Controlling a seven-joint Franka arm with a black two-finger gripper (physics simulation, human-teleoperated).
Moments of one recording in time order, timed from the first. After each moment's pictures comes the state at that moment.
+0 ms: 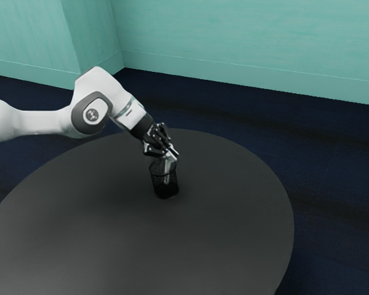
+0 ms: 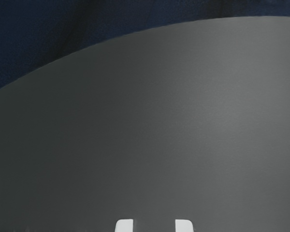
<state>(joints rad) 1.08 0.93 -1.32 -1.81 0.43 2.37 1.13</state>
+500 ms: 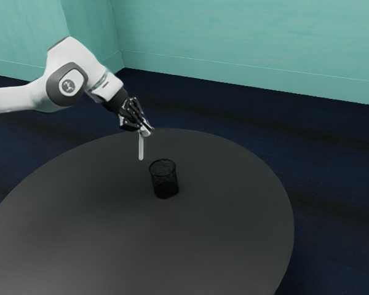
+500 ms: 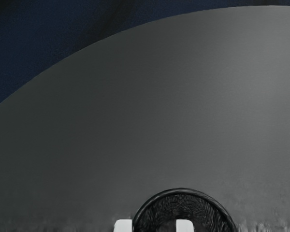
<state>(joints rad) 1.18 0.76 -1.33 -1.74 0.32 2.26 1.10</state>
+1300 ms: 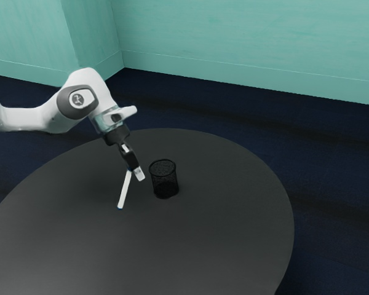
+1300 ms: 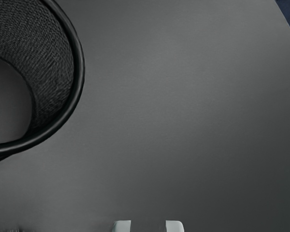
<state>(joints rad) 1.08 0.80 -1.16 -1.72 0.14 1.90 0.58</state>
